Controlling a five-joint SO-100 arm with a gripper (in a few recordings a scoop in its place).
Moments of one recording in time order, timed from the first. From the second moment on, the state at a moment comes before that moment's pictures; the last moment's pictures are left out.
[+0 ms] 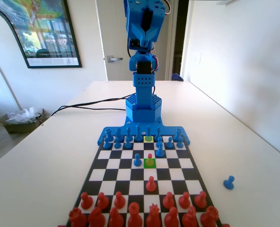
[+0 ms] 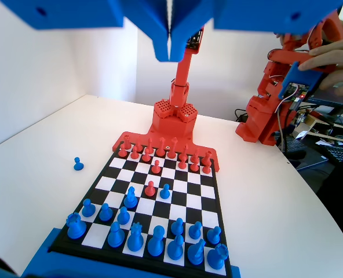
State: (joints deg) arm 1.1 173.8 124.5 91.1 -102.2
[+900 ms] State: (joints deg) arm 1.6 174.9 124.5 91.1 -101.2
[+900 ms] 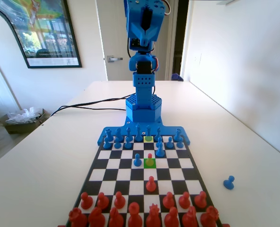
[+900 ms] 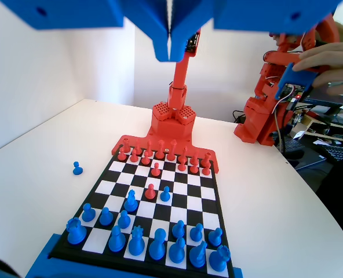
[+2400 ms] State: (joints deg) arm 3.8 134.6 109.6 86.4 -84.6
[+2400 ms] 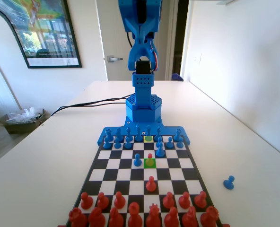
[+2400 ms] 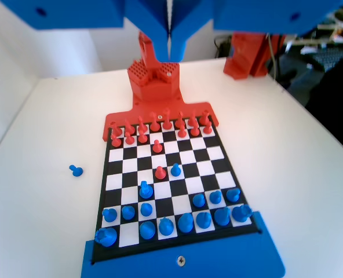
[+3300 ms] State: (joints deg) arm 2.0 101.3 114.5 67.7 -78.2
